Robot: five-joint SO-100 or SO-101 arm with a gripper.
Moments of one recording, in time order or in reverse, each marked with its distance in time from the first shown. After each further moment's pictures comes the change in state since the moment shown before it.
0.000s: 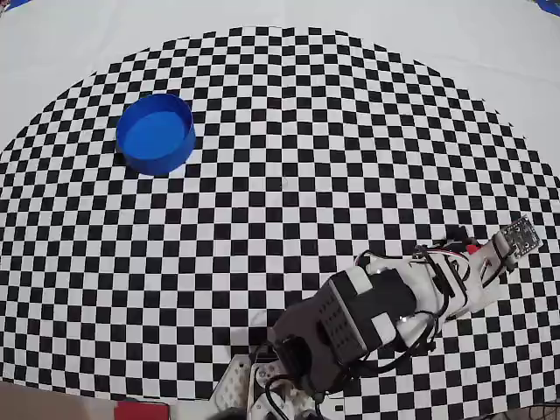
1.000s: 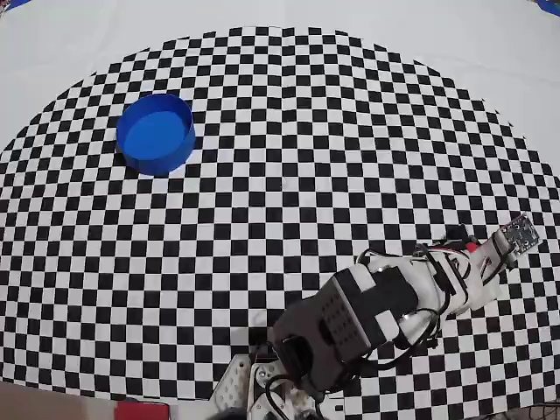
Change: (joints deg) arm -0.5 -1.2 -1.2 0.0 0.0
